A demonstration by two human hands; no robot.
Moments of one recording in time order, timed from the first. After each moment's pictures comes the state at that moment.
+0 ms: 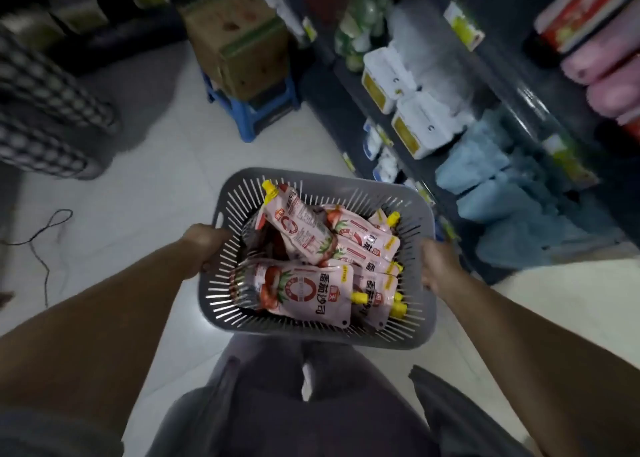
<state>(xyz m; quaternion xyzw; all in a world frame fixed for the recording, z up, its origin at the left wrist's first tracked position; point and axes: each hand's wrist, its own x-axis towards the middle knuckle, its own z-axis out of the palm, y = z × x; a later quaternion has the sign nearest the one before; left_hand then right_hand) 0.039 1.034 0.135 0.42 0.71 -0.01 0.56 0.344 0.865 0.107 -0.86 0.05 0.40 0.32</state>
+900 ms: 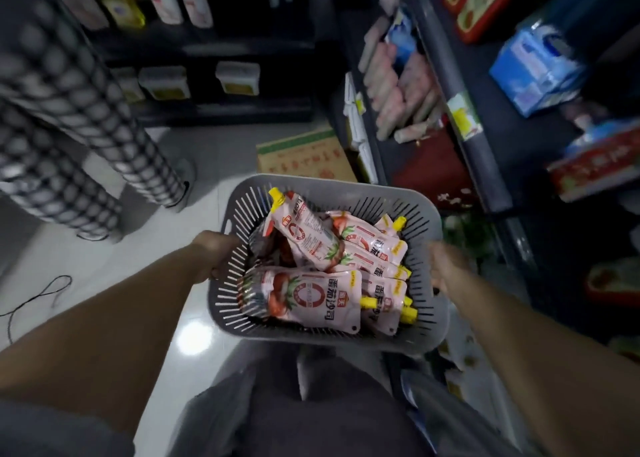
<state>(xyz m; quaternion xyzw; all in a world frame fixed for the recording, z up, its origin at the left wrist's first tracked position) 0.122 1.541 0.136 0.28 0.77 0.10 0.56 0.463 1.500 0.138 -0.86 -0.09 0.43 0.26</state>
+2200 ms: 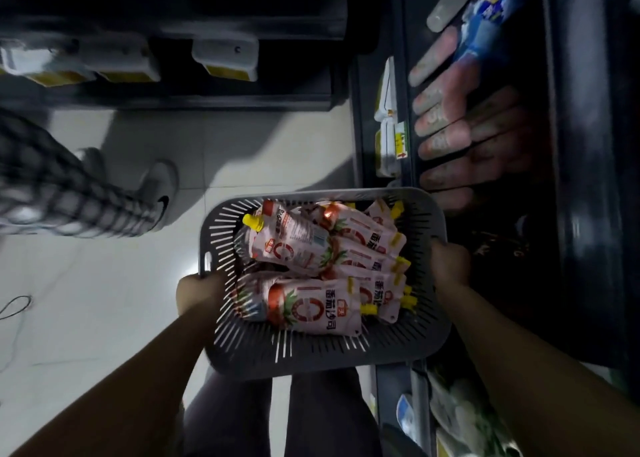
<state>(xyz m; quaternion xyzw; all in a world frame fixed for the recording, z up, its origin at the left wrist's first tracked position) 0.157 1.840 0.010 0.10 0.90 0.10 0.42 0.482 1.883 0.013 -0.90 -0.17 0.38 0.12</state>
